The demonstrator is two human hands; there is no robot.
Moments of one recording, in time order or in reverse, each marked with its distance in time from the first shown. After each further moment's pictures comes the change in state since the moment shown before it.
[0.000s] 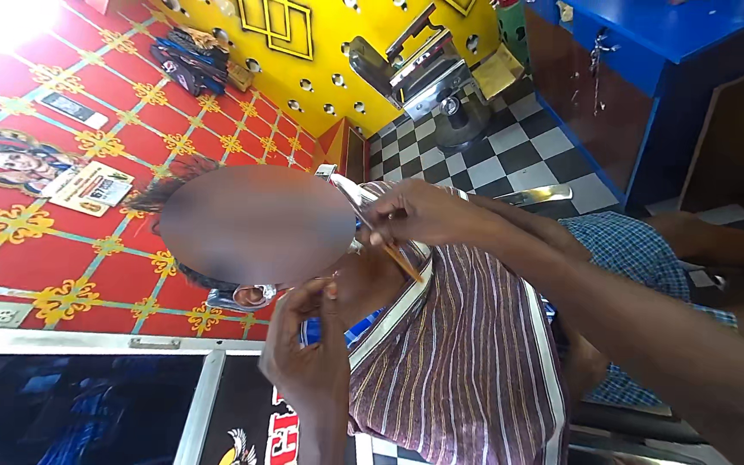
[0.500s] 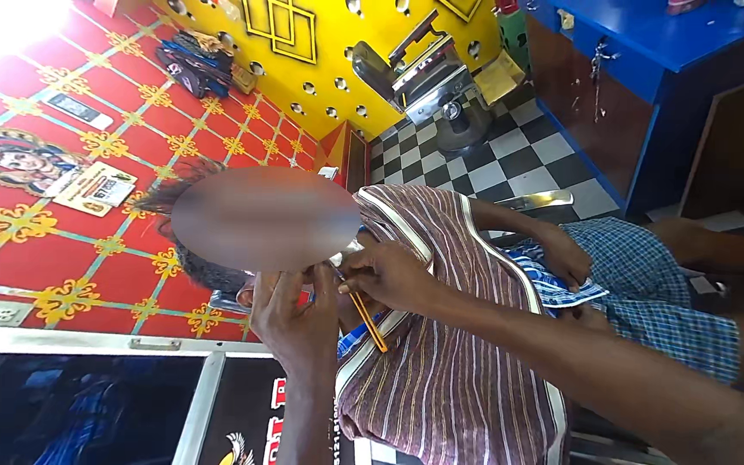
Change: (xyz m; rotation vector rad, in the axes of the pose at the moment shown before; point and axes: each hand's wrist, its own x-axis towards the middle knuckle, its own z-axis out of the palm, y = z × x) left_hand 0.039 -0.009 0.011 0.245 0.073 0.176; right_hand -0.001 -0.003 0.093 -0.080 0.186 0.180
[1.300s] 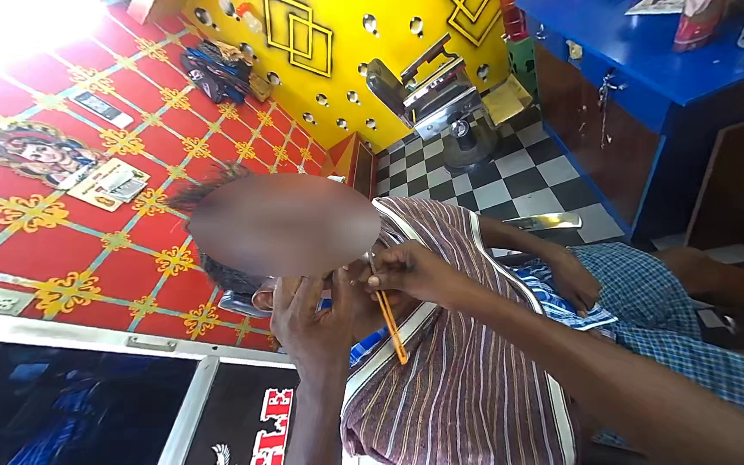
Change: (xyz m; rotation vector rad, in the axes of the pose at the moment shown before) left_hand -0.002 -0.007 0.003 -0.078 0.032 -0.006; right_hand -0.001 0.007 -0.023 0.525 -0.126 0.222
